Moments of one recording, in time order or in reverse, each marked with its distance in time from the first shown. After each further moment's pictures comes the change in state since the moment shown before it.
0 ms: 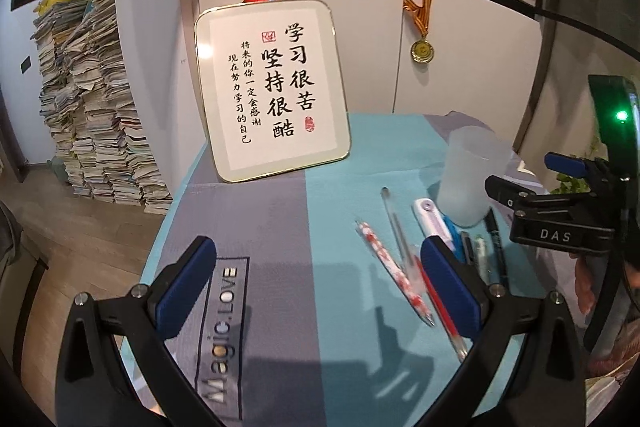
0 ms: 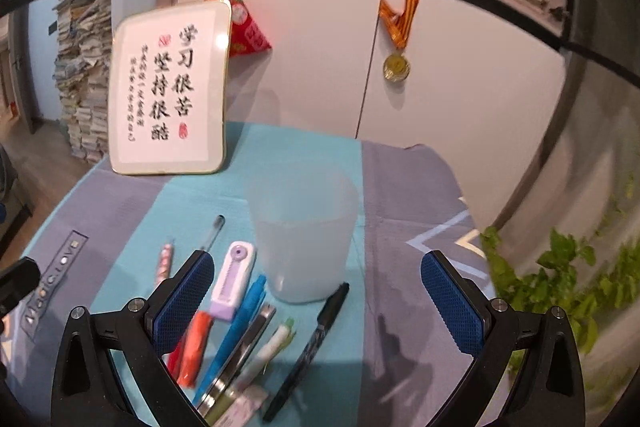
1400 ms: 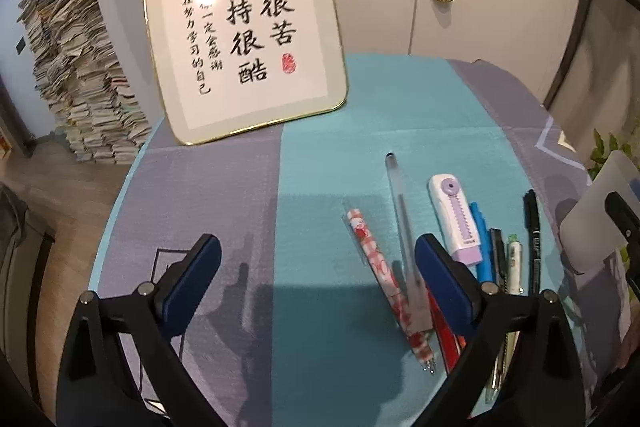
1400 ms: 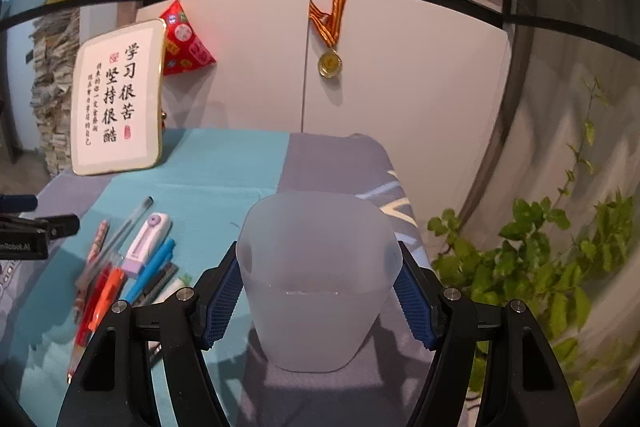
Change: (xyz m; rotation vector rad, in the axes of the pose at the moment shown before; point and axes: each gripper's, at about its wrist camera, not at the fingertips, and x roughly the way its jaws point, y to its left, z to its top) left arm 0.076 -0.034 0.005 -0.012 0.223 0.074; right arm -0.019 -0.077 -0.055 0.085 -0.107 -0.088
